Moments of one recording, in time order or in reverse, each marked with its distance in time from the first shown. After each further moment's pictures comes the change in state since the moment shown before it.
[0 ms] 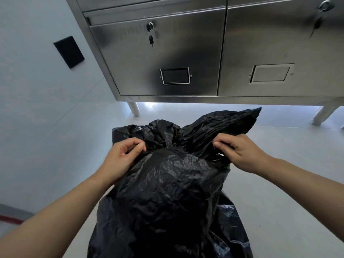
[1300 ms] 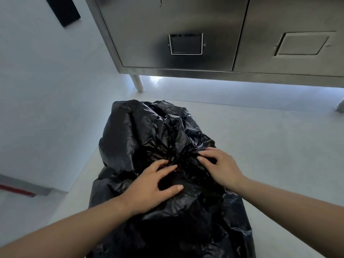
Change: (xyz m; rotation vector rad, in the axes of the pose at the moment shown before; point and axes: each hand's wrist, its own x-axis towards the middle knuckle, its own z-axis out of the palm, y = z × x) left_hand -0.073 -0.056 0.076 0.444 -0.425 -0.210; right_hand -0.036 0.025 0.125 0.114 -0.041 0.549
